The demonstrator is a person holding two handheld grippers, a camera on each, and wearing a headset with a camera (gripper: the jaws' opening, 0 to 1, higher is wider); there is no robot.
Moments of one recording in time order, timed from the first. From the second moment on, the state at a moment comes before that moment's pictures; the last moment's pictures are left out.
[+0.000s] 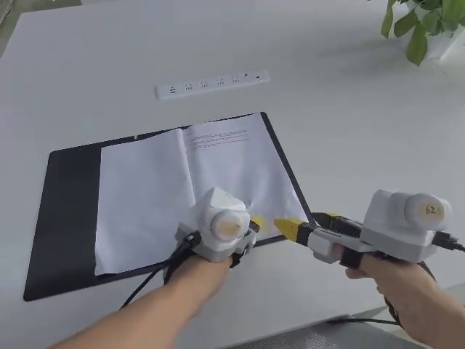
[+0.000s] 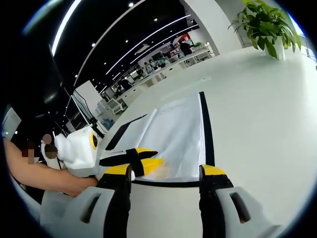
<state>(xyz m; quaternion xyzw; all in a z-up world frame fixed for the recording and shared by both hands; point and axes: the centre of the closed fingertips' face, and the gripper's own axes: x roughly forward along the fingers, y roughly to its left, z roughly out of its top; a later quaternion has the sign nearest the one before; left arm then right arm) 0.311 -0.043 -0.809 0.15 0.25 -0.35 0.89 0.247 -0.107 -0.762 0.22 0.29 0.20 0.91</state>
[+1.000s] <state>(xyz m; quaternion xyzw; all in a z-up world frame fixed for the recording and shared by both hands) 0.310 -0.044 -0.810 0.14 0.25 -0.35 0.89 0.265 -0.104 -0.774 0.23 0.30 0.20 0.90</state>
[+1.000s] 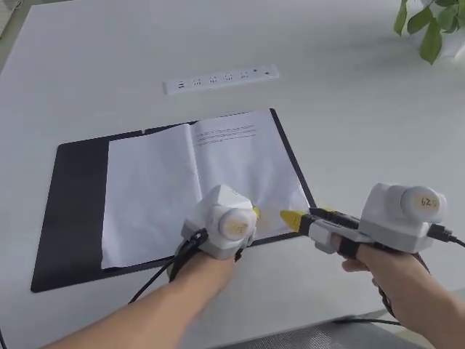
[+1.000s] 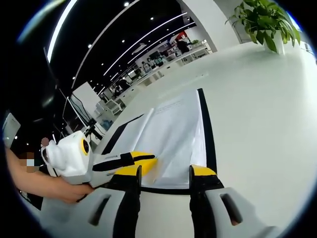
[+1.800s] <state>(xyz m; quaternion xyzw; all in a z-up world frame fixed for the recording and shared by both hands) 0.310 -0.044 -0.809 0.13 0.25 -0.35 0.89 0.273 -0.118 -0.774 0.25 0.29 0.17 0.91</state>
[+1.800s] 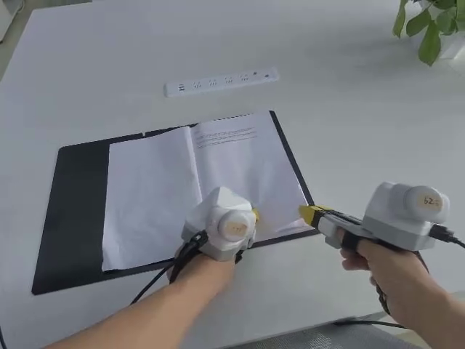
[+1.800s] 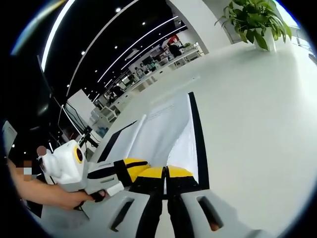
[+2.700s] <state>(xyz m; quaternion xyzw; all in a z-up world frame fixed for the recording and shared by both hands) 0.288 0.027 -0.750 0.07 0.25 -0.34 0.90 0.278 -0.038 -0.695 0.24 0.23 0.27 0.90</state>
